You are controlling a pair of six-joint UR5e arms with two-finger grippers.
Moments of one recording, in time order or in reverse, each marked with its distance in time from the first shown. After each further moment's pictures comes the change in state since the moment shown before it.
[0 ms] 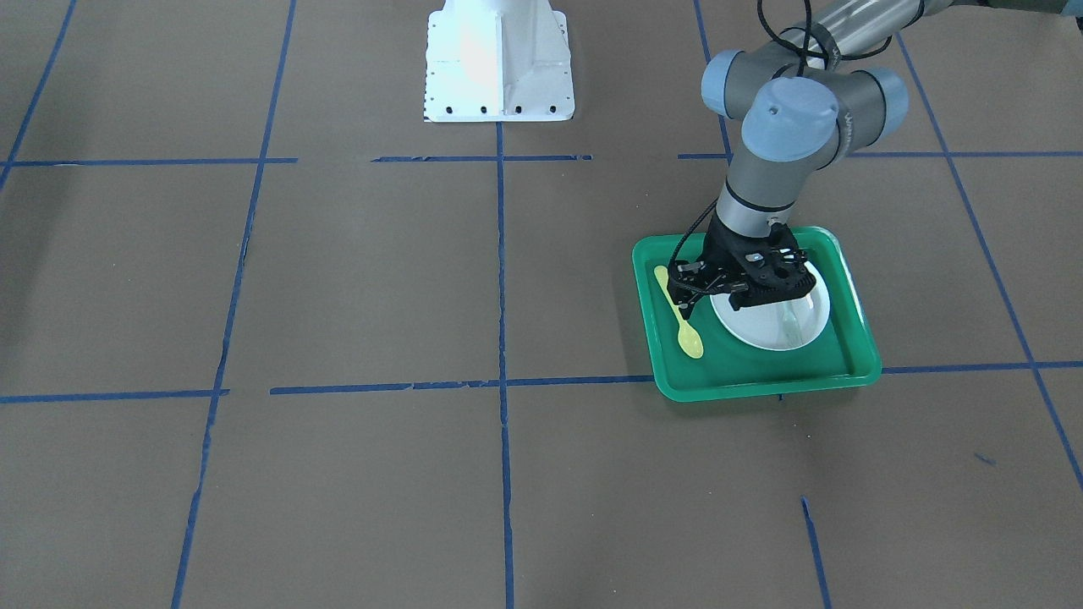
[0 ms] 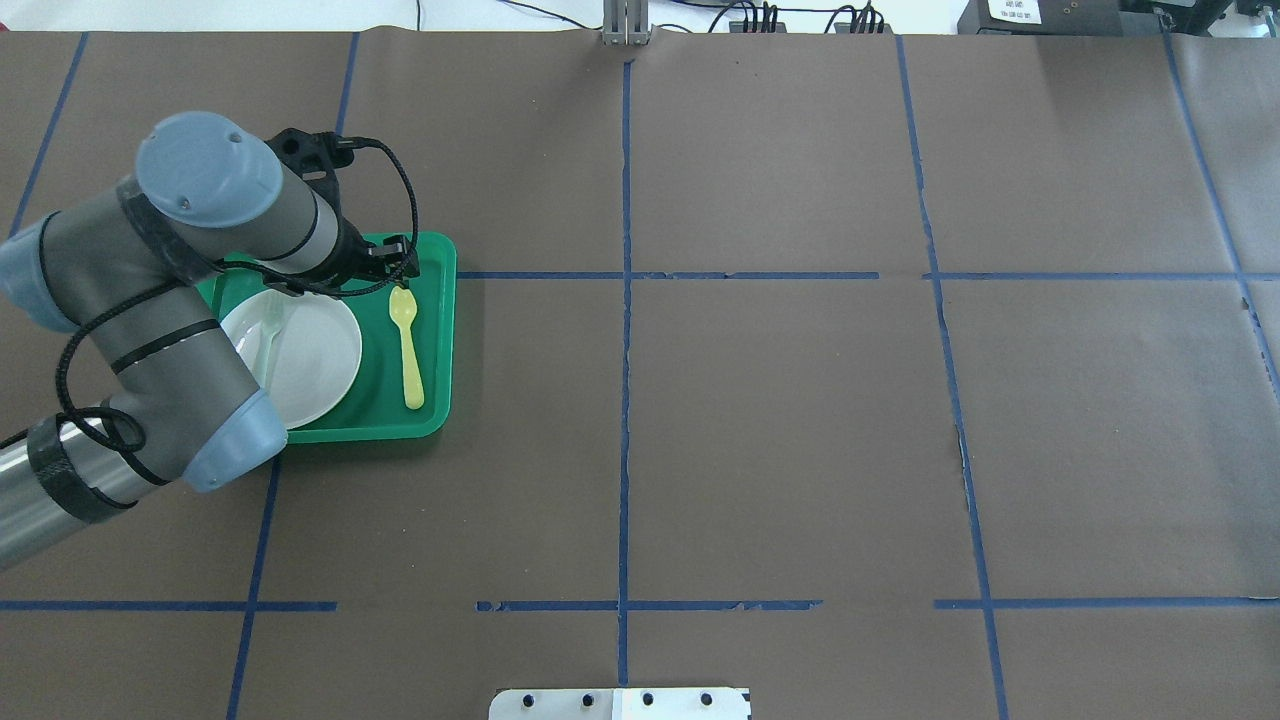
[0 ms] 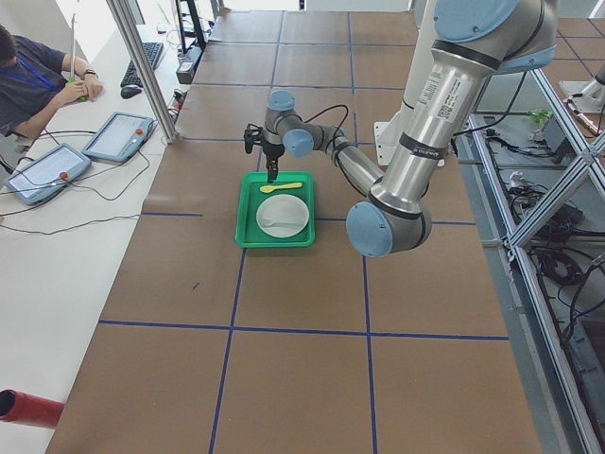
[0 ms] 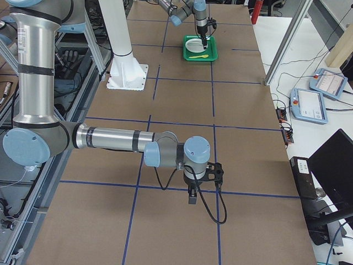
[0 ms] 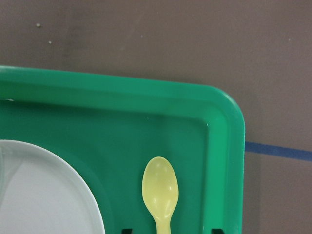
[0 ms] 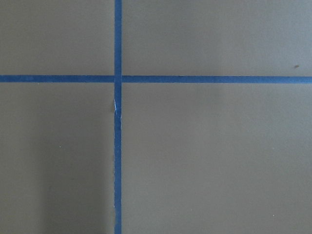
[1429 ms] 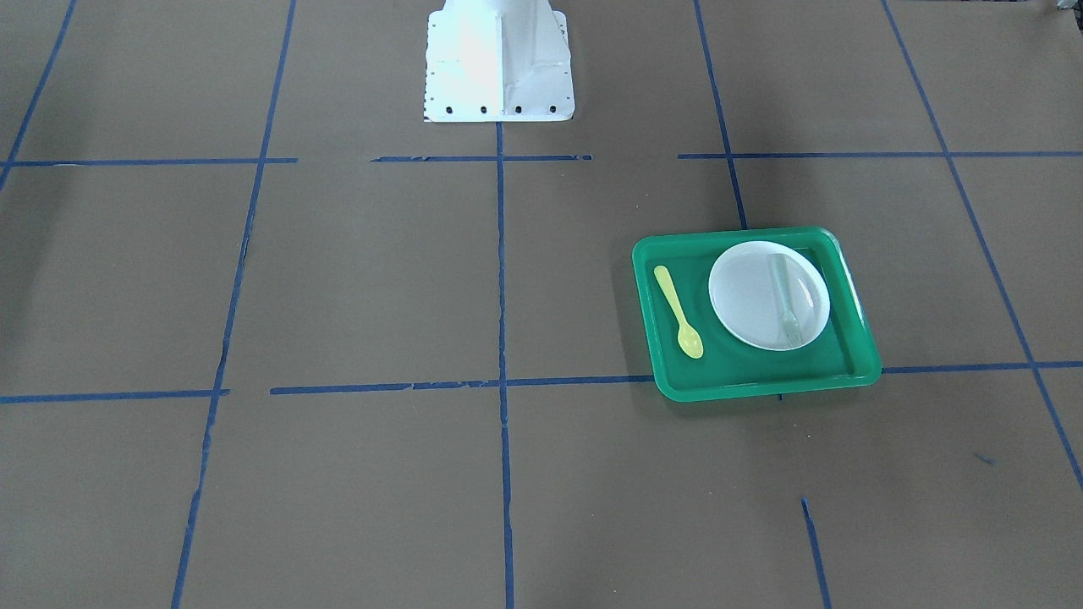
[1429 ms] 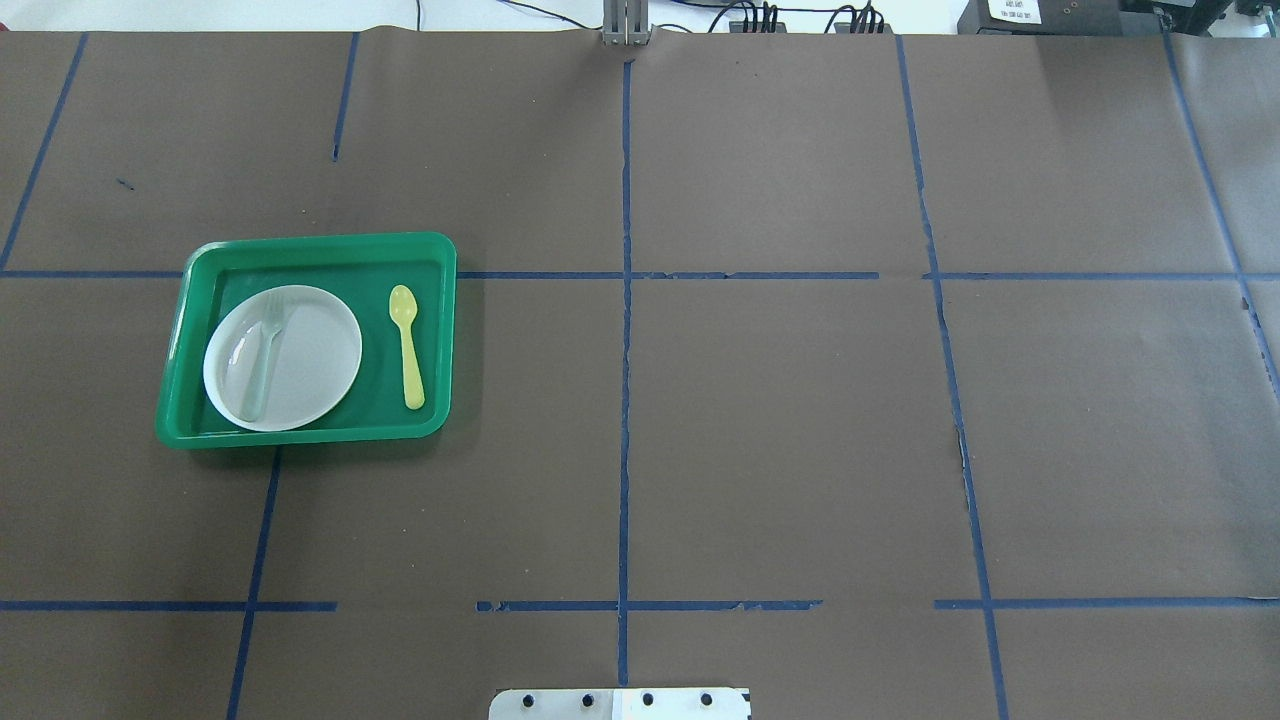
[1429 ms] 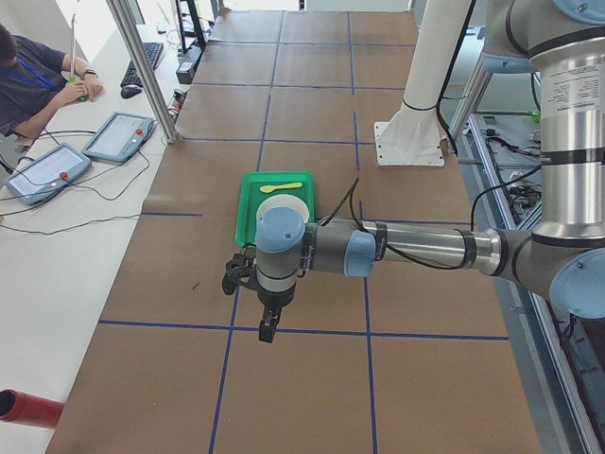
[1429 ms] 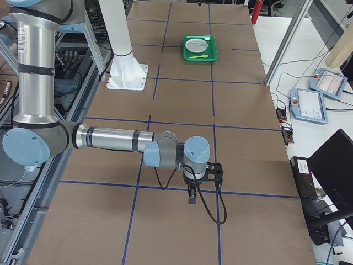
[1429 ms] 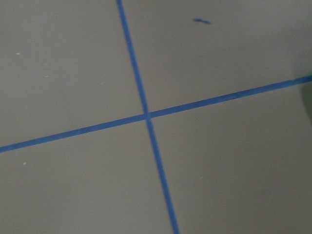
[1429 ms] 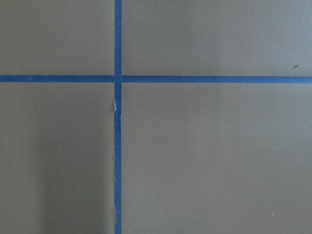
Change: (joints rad) left arm -0.852 0.569 -0.046 0.155 -0.338 1.327; right arm 0.000 -0.001 0.000 0.001 0.000 0.000
